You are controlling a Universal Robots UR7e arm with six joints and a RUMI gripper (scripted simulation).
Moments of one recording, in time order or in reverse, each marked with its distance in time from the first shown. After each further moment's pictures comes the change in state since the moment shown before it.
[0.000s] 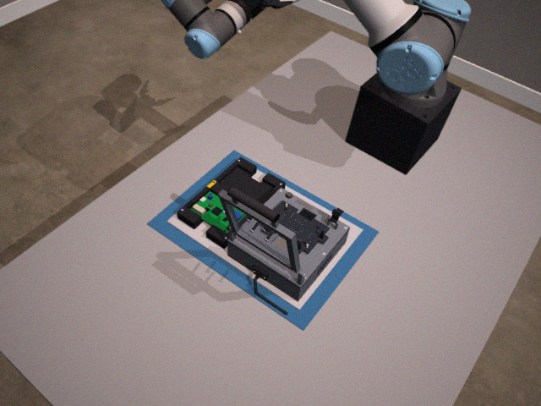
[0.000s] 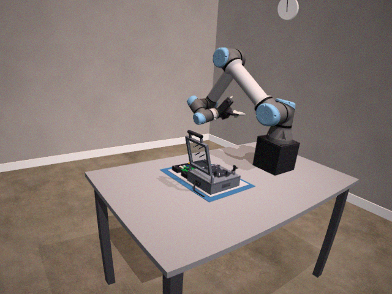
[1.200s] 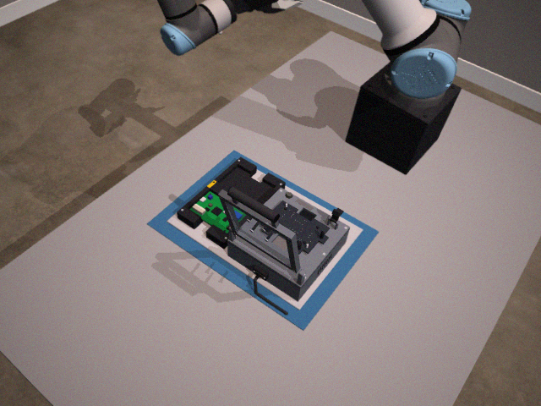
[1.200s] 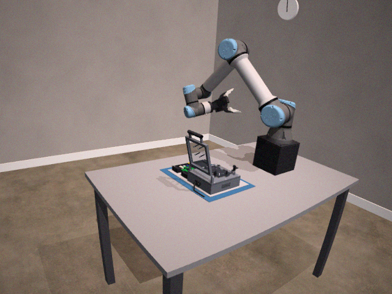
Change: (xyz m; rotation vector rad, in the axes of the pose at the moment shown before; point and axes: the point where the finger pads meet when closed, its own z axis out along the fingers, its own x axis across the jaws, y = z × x) arm 0.013 -0.093 -0.077 0.160 0.108 0.389
